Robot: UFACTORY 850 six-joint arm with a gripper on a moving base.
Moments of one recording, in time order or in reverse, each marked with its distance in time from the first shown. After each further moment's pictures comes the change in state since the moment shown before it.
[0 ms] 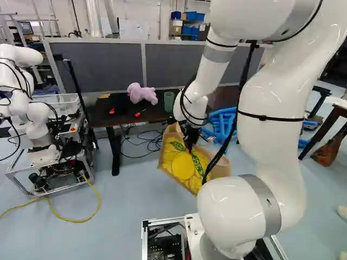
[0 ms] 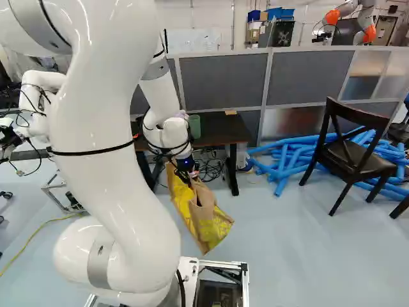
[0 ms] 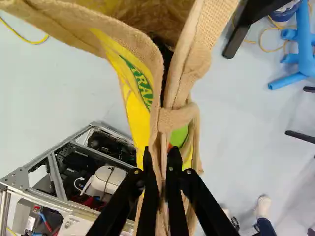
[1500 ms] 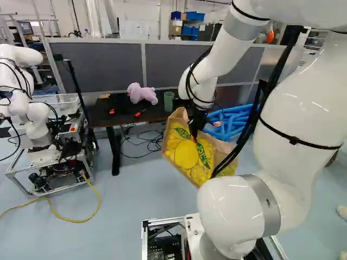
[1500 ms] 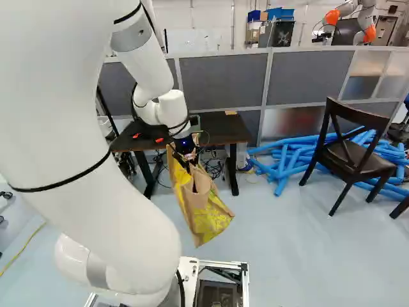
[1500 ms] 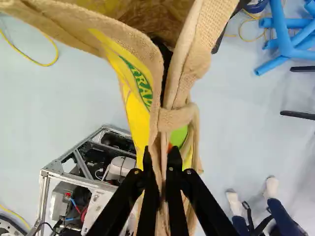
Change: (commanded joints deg) arm -2.3 14.3 -1.5 6.1 -14.6 0.0
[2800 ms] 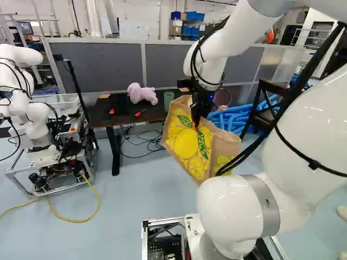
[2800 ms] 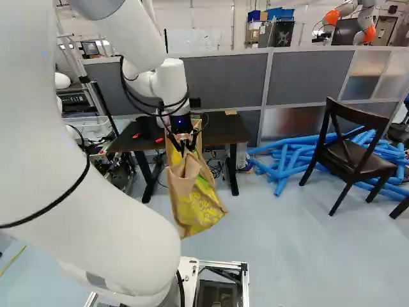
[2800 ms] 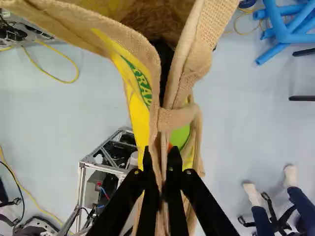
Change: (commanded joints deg) arm -2.0 8.7 -4.9 6.4 -13.8 0.0
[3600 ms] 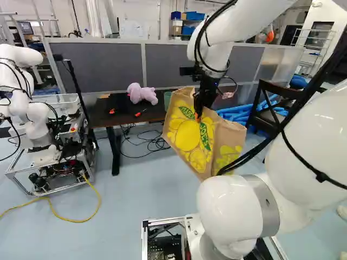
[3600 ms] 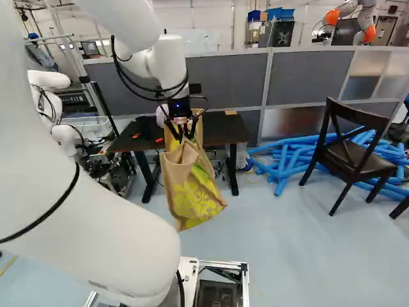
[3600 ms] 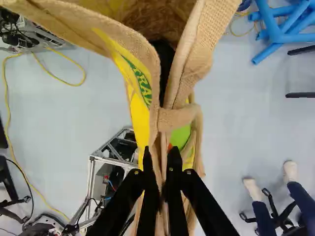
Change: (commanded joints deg) arm -1.1 3.5 -4.7 0.5 -7.9 0.0
